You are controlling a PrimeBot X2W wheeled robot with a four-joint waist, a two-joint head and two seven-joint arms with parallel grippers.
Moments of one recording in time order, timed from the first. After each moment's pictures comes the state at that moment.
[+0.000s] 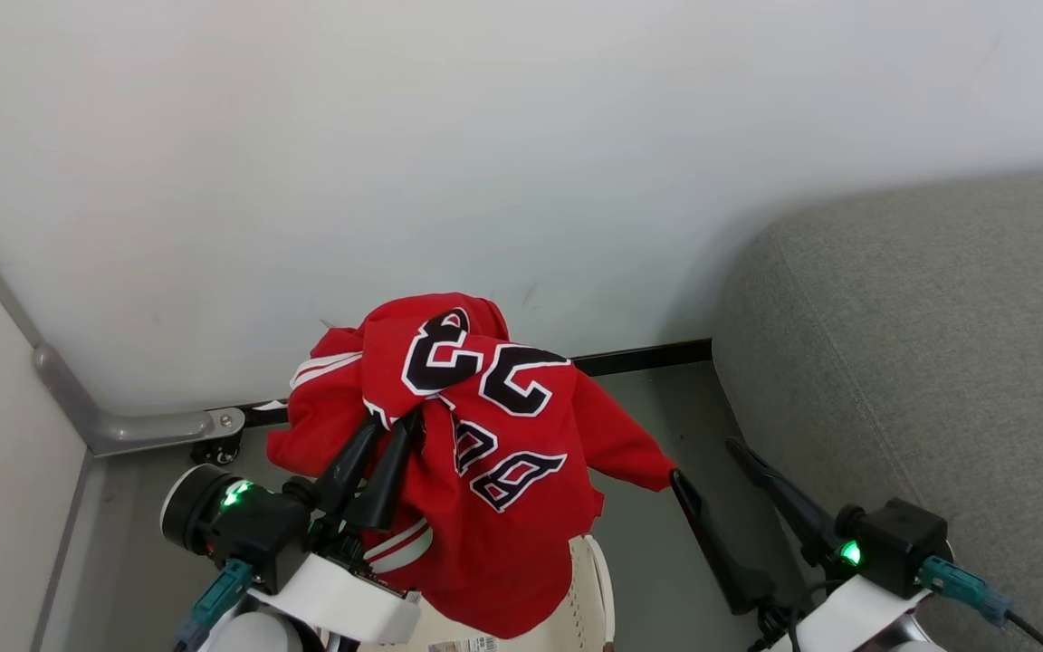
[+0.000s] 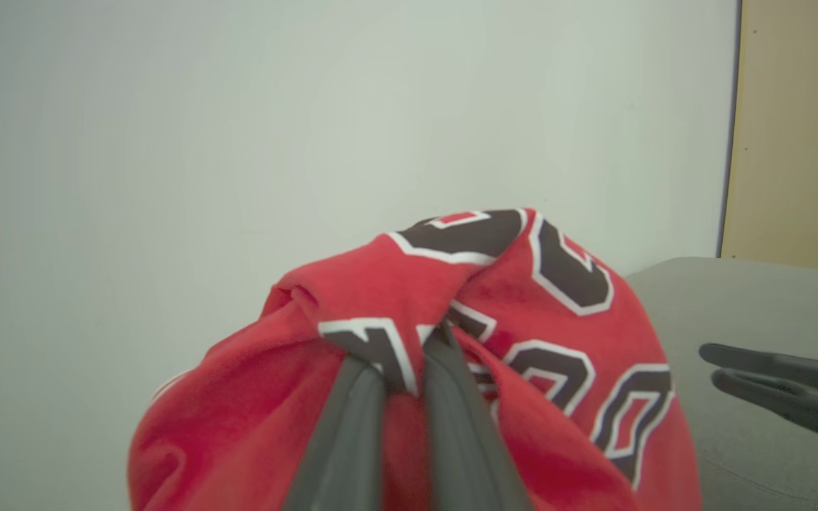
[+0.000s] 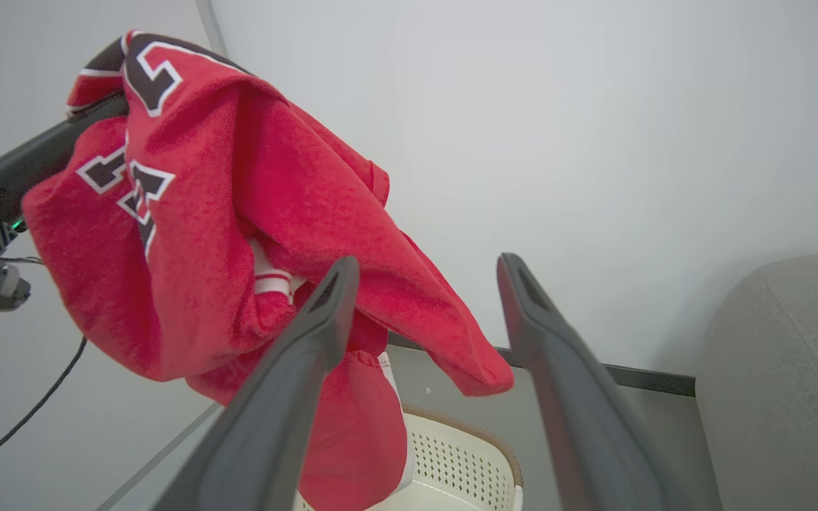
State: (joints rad) left arm -0.16 0.04 -0.27 -0.02 -0.21 -0.11 -0.25; right arm -0.03 -0.14 0.32 0.00 0.29 0.13 -0.25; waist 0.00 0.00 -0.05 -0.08
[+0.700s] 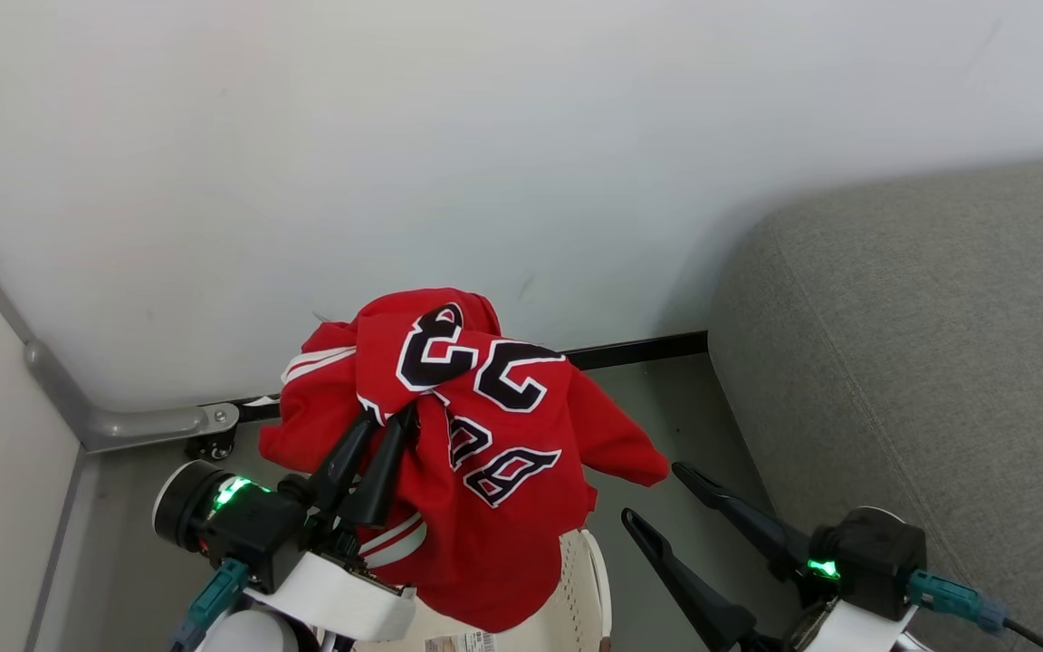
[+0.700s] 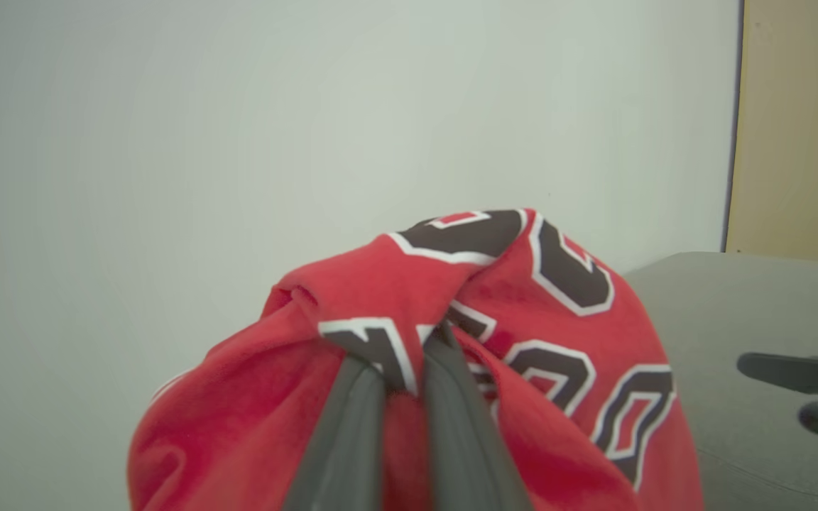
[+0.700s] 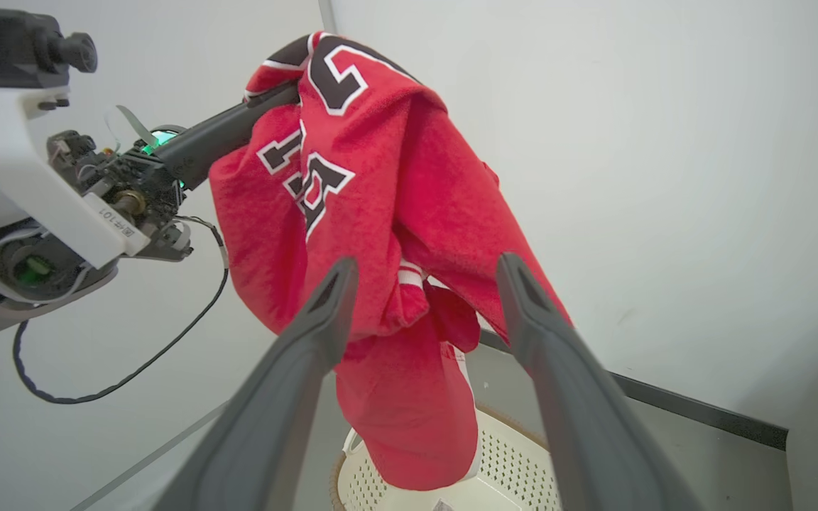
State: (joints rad) left arm -0.15 0.04 -0.26 -0.02 -0.19 -0.11 -0.25; right arm -0.09 -0.31 0.57 -0.14 0.41 0.13 -0.25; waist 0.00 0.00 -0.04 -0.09
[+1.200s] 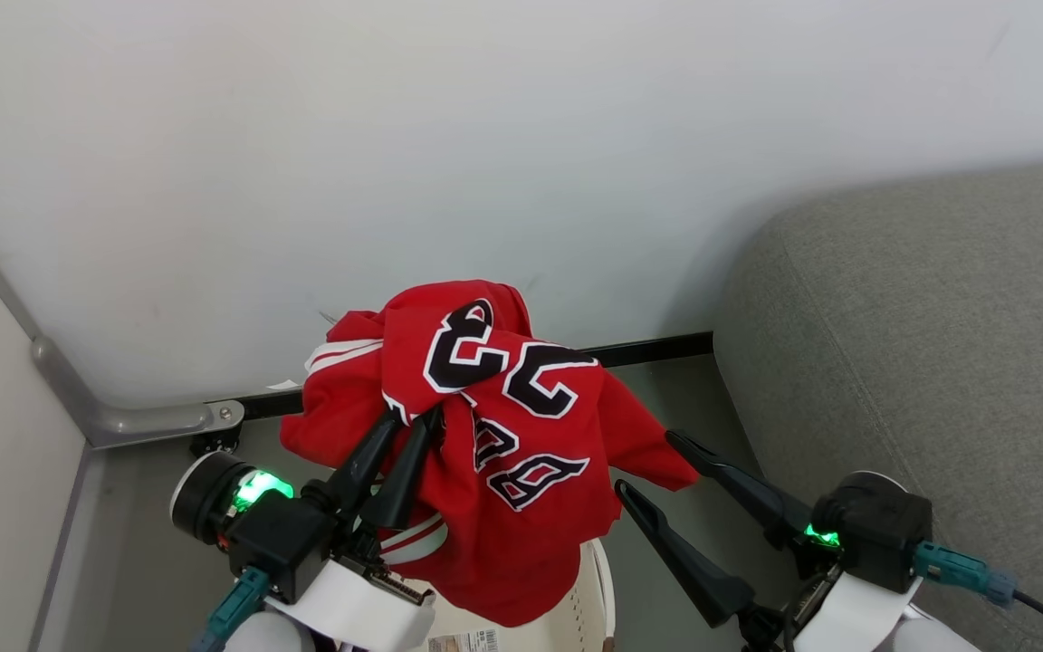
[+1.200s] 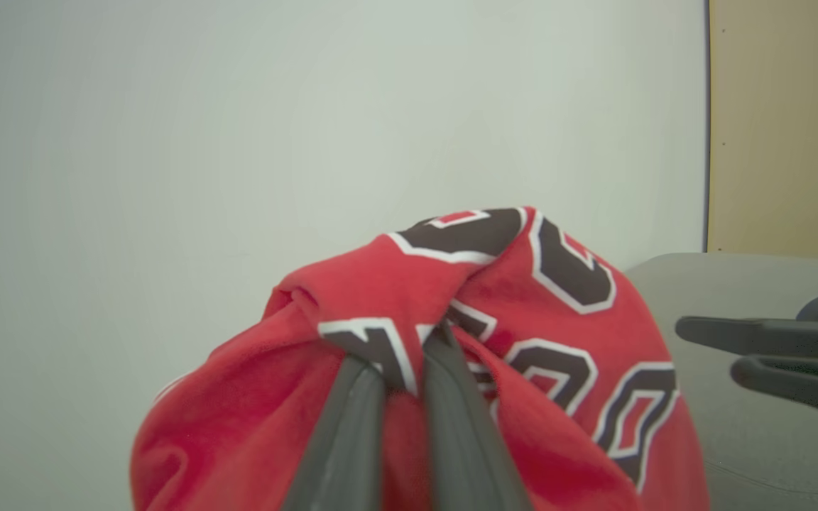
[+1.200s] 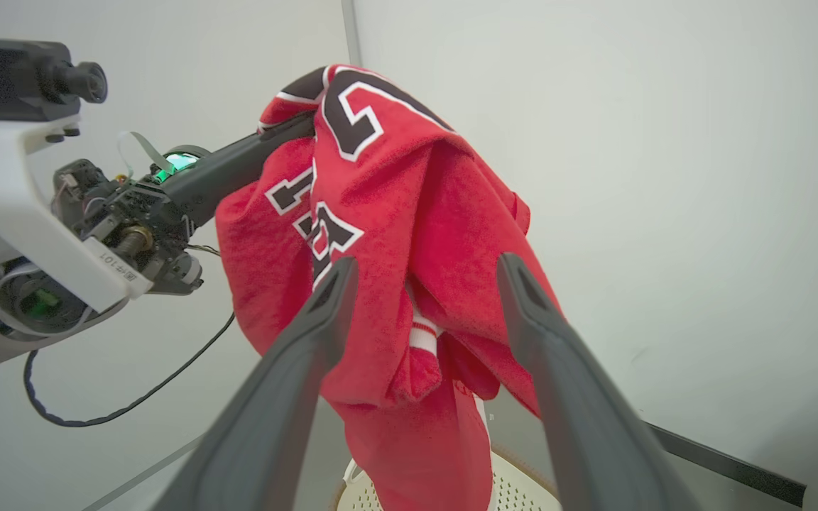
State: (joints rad) left arm -0.15 0.04 -0.29 -0.07 -0.17 -0.11 -0.25; right arm -0.16 -0.34 0.60 -0.17 0.44 0.13 -0.25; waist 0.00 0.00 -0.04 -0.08
